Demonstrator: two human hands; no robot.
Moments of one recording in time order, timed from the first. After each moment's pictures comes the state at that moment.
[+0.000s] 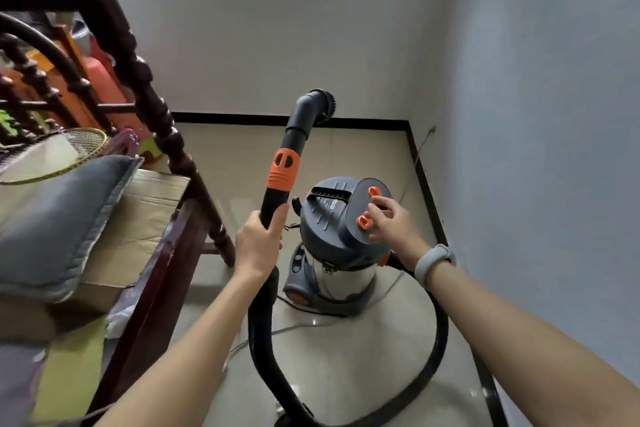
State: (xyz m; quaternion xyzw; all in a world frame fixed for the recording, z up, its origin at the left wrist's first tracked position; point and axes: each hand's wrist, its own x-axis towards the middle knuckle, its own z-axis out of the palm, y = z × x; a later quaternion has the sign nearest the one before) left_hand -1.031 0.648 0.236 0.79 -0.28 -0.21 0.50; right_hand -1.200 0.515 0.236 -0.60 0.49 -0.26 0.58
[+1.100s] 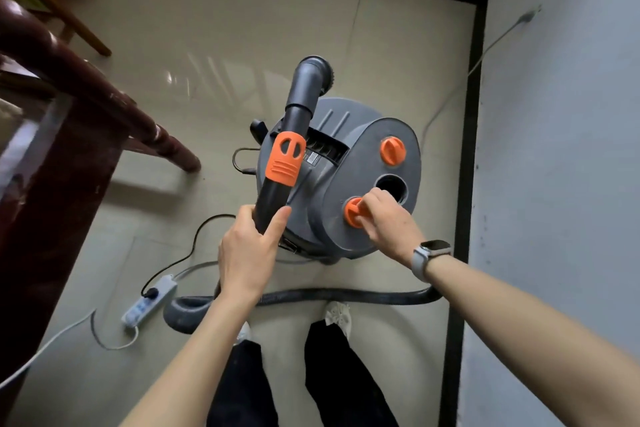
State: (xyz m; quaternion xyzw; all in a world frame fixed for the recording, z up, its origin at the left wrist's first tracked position) left_hand -1.023 0.447 0.030 0.89 -0.17 -0.24 0.35; right_hand -1.164 0.273 -0.029 -0.94 0.26 0.01 0.24
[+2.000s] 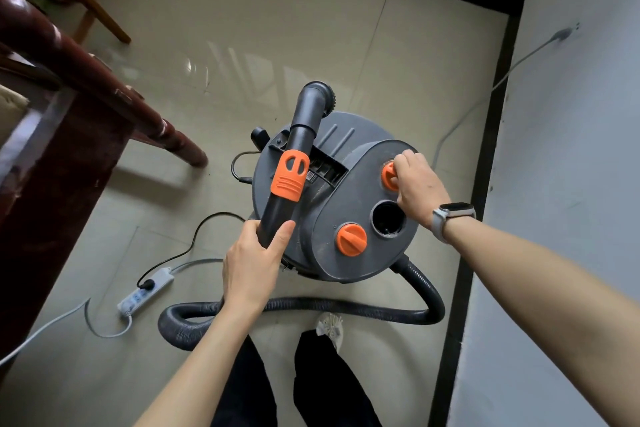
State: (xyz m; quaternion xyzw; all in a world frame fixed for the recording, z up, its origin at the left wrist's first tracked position) left_hand -1.031 0.412 0.013 0.90 -0.10 -0.26 0.35; right_hand -1.130 0.159 -0.038 -0.95 0.28 0.06 0.13
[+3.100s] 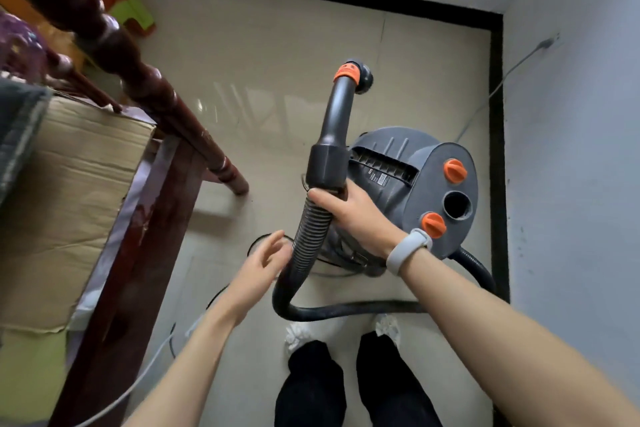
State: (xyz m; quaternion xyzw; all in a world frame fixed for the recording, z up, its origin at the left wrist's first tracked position) left_hand -0.900 0.560 0.054 0.71 -0.13 -0.53 0.44; right_hand -0.983 0.392 0.094 -0.59 0.36 -0.05 0.72
